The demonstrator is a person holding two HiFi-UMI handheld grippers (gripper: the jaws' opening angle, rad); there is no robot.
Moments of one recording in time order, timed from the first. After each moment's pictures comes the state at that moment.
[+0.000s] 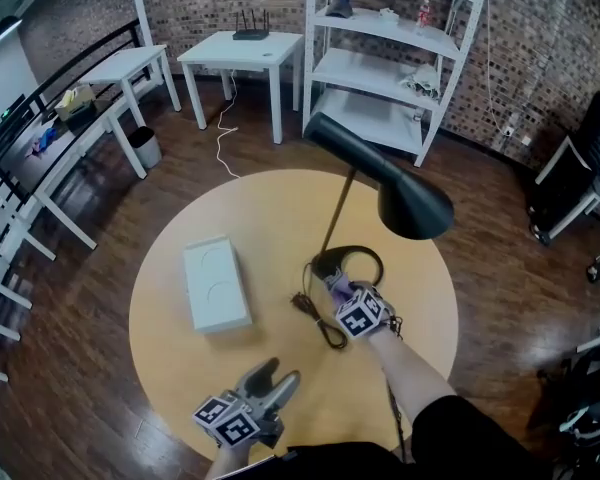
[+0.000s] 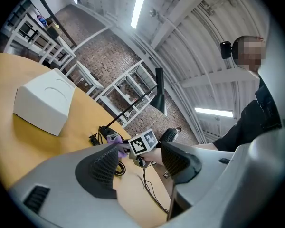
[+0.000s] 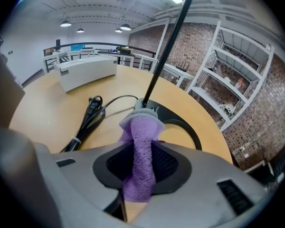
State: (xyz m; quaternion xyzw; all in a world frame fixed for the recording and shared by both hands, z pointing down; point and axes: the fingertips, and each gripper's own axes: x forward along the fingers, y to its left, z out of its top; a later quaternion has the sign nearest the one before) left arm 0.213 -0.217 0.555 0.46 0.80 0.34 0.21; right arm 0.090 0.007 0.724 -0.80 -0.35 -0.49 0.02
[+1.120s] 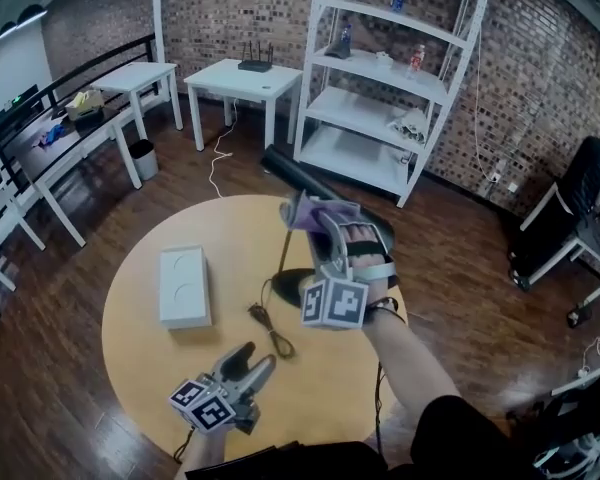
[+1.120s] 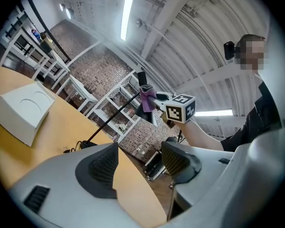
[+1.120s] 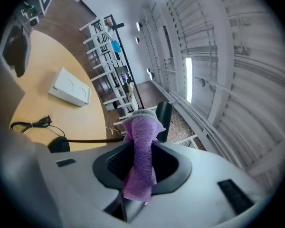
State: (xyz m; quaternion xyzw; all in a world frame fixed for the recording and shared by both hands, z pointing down) left arm 0.151 -0.185 0.495 0.49 0.80 0.26 0.25; right arm 0.113 0.014 0.354 -0.69 -0.36 -0.34 -0.52
